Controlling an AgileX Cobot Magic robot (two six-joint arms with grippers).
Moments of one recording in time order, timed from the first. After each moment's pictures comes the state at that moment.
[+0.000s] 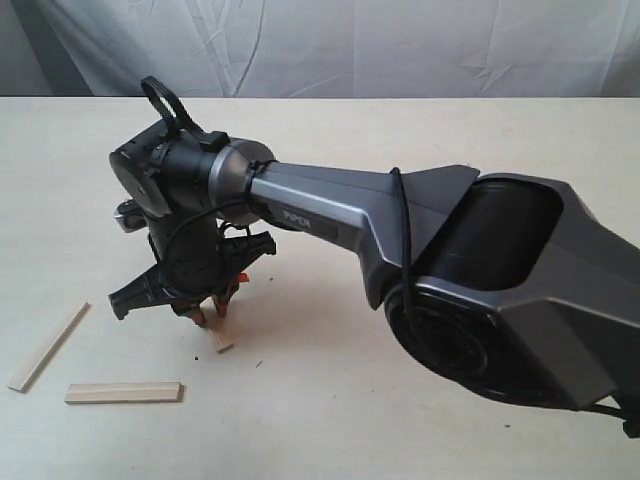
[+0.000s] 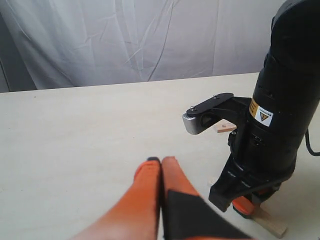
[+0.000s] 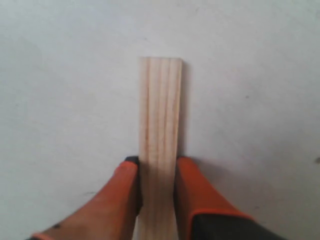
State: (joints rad) left arm -0.08 0.01 0.00 -0.02 0.24 0.01; right arm 0.97 2.52 -2.18 -0.02 1.22 0.42
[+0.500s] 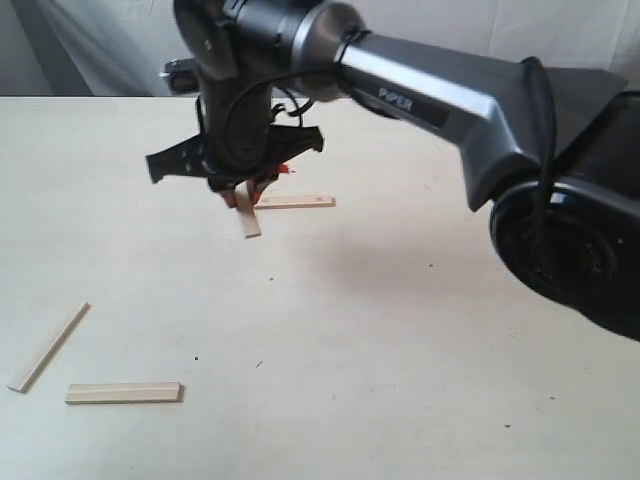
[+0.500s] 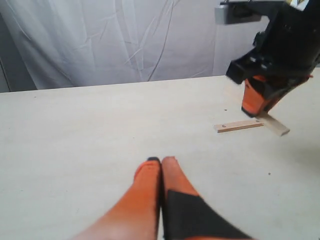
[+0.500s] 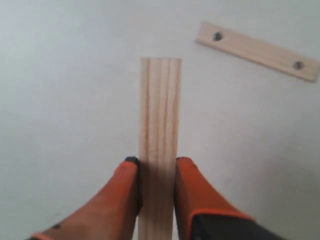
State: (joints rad) left arm -0.08 0.01 0.00 -0.02 0.24 0.01; right arm 0.83 2.34 -2.18 -0.06 1.21 0.45
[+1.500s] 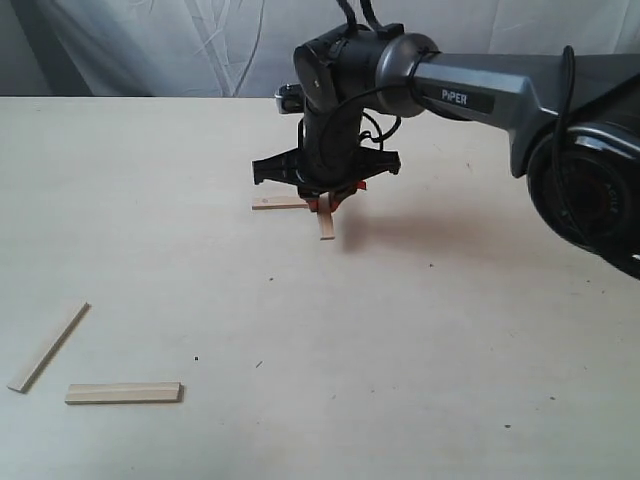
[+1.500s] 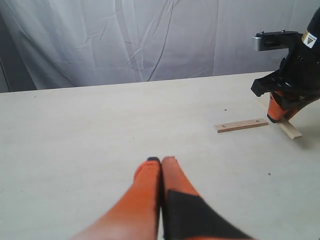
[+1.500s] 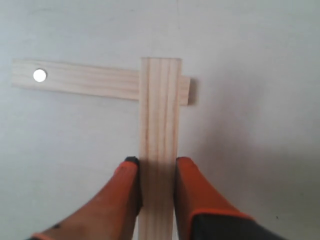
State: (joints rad) left arm -0.08 0.01 0.00 -0.02 0.24 0.01; right arm 0.63 2.35 -1.93 -0.09 0.98 0.51
